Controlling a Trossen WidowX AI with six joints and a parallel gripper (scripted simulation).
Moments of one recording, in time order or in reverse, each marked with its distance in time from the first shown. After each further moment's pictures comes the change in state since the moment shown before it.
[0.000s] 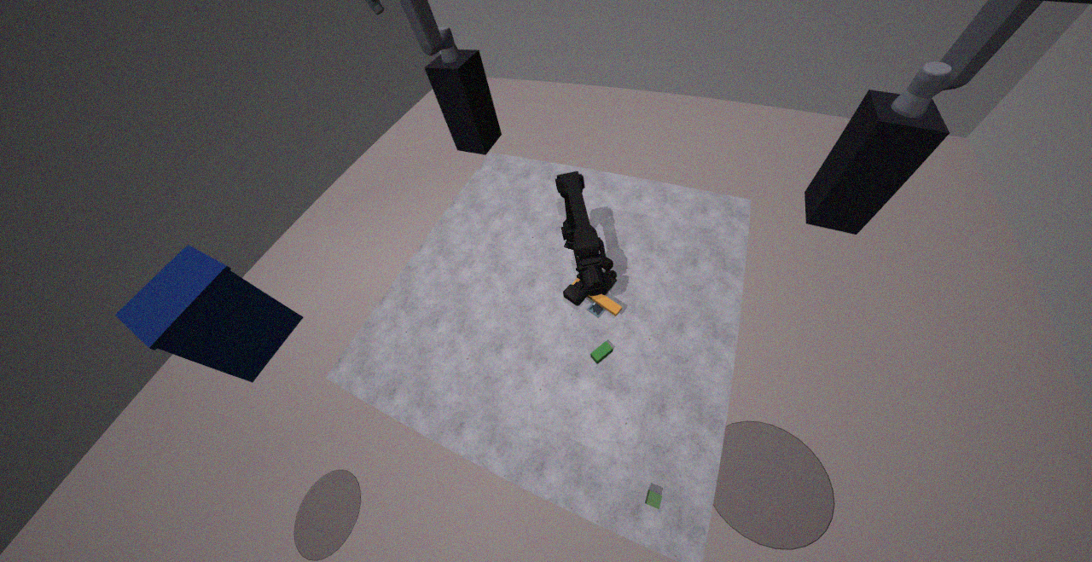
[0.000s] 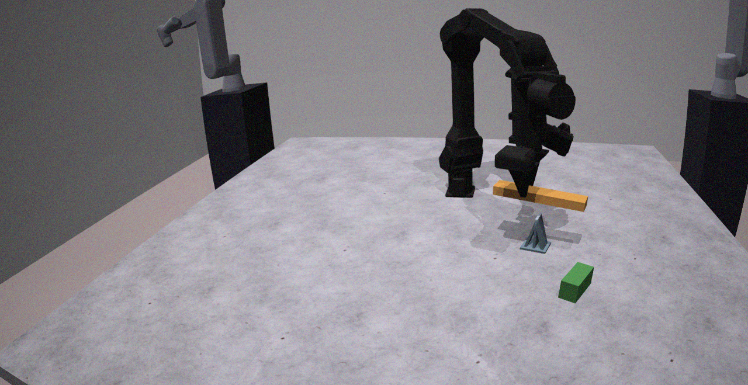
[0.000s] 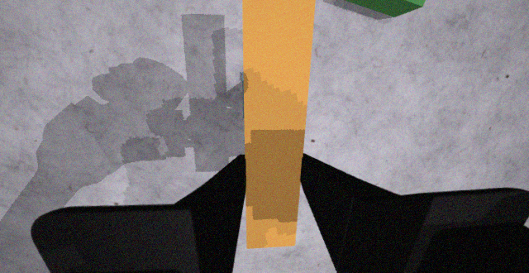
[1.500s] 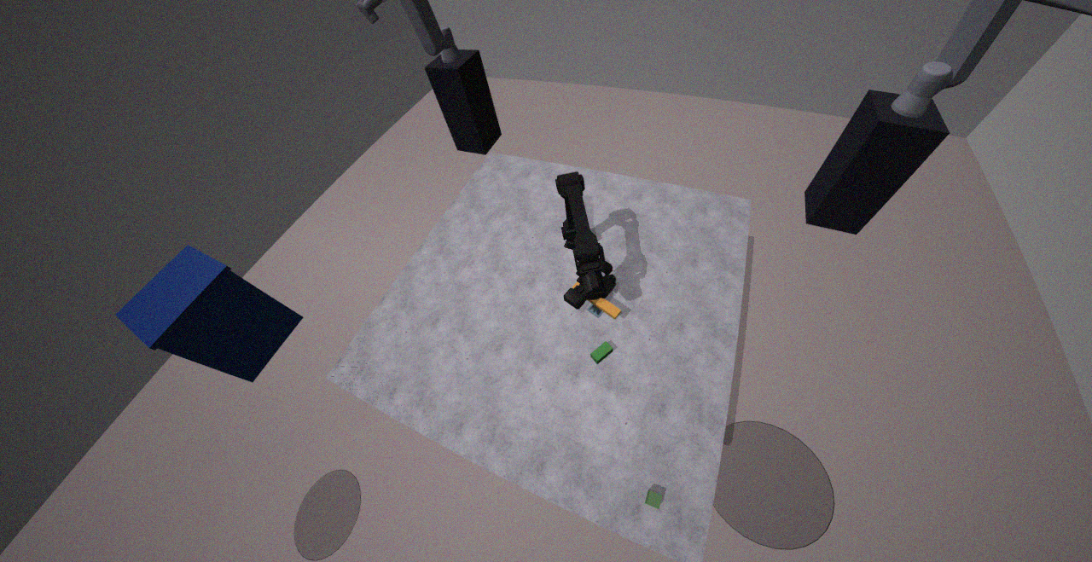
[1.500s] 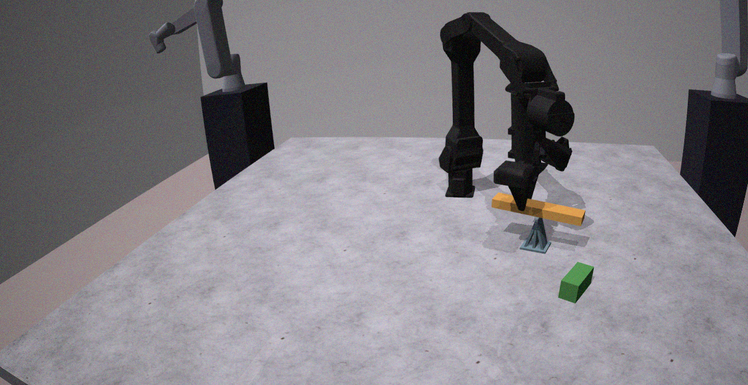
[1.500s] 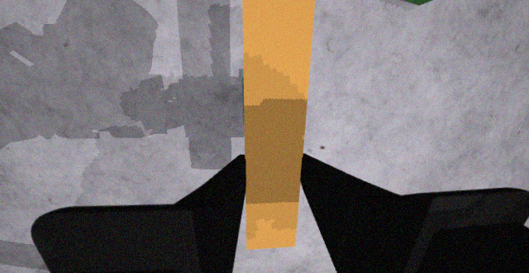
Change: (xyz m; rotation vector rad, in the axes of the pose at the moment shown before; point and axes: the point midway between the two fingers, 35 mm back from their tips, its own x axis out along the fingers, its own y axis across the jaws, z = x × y) arm 0.026 0.001 -0.002 0.002 0.004 0.004
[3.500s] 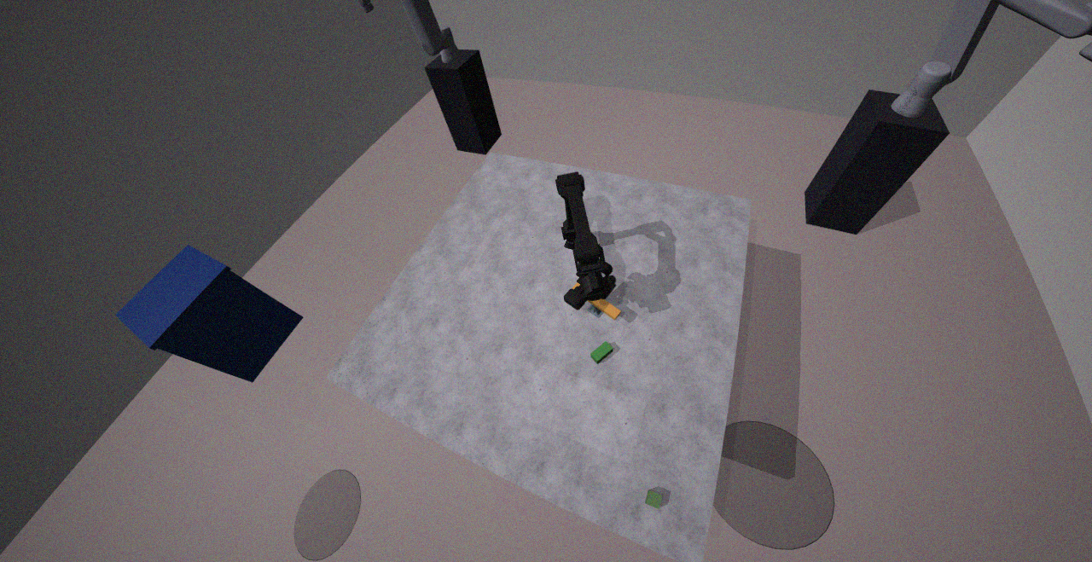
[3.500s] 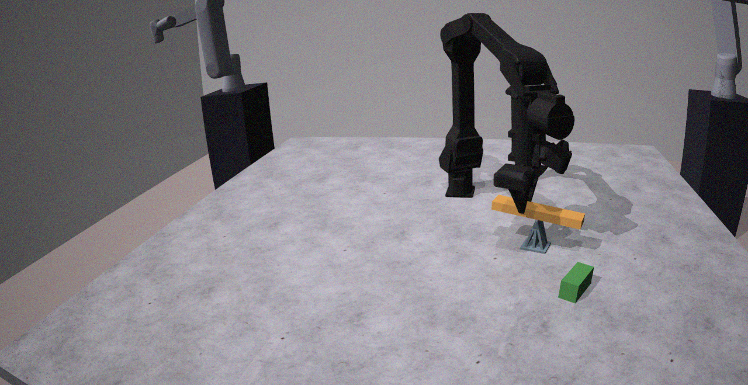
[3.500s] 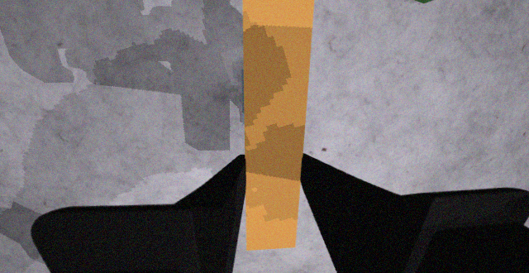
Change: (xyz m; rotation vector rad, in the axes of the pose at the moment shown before) arm 0.005 0.000 0.000 0.000 0.000 0.000
